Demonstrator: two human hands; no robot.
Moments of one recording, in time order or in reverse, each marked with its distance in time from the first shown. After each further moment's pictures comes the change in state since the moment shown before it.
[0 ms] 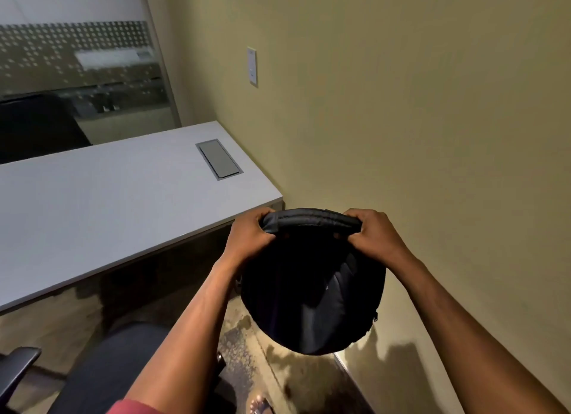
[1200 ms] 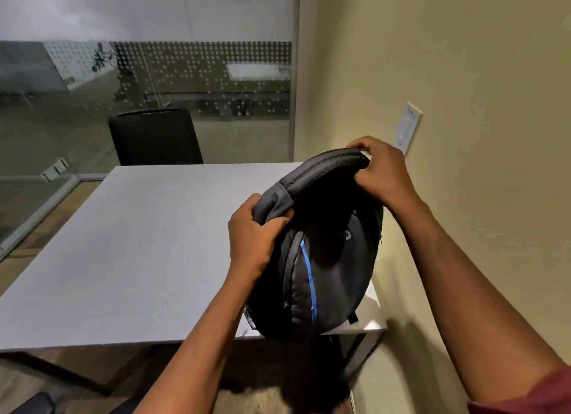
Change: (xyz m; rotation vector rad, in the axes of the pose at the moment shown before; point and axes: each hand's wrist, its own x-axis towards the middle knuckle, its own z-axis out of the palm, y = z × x) left_hand 0.317 -0.117 -0.175 -0.229 0.813 -0.204; right_hand 0.551 -0.213 0.113 0.173 0.014 -0.478
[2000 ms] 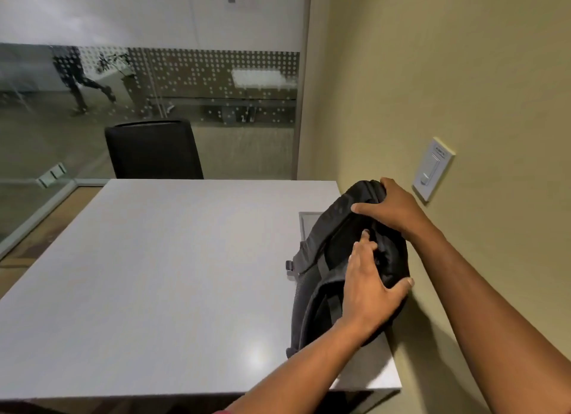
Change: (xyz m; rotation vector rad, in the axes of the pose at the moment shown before) left_hand 0.025 -0.048 0.185 0.196 -0.380 0.002; right_hand 0.090 0.064 0.041 -0.102 -0.231 0.372
